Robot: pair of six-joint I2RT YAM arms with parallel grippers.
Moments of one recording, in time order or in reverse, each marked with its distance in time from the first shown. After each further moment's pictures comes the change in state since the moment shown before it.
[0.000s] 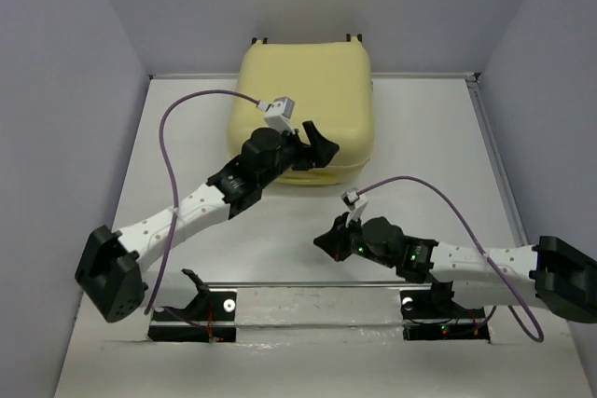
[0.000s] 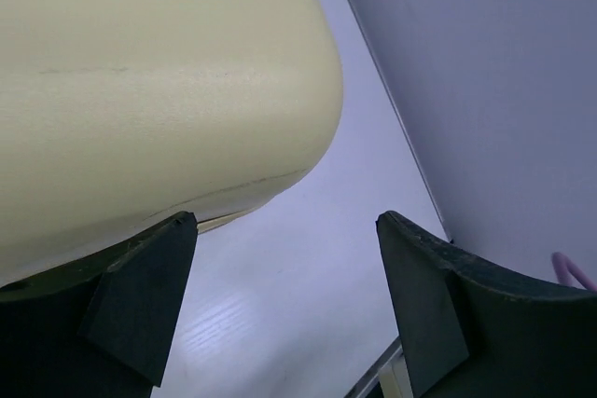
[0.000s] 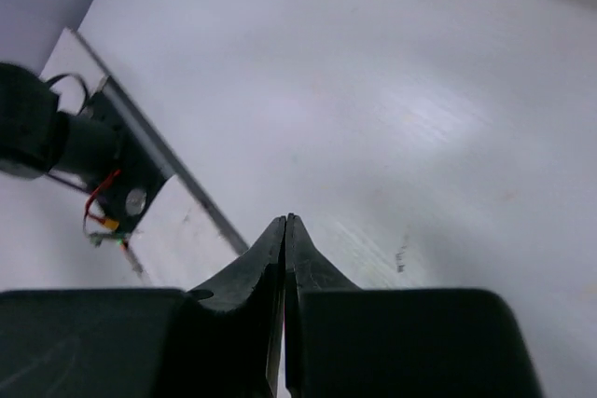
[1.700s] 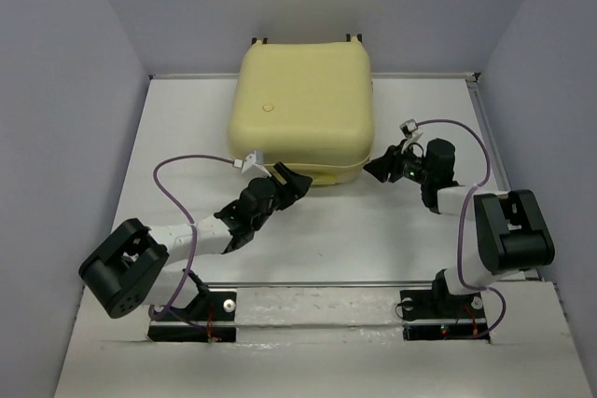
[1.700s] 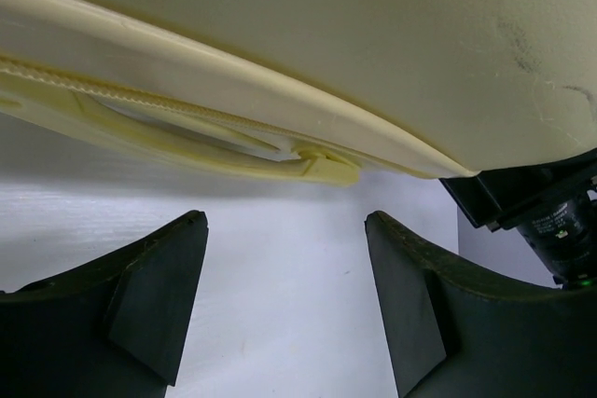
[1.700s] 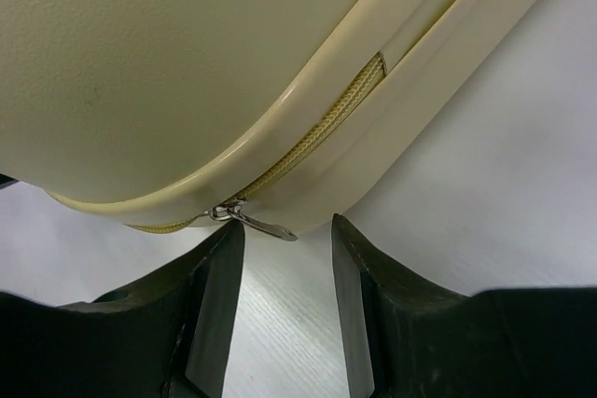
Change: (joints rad) left arm 0.001 -0.031 -0.548 0.421 -0.254 -0.365; right arm -1.119 0.452 0.186 0.283 -0.913 -0.427
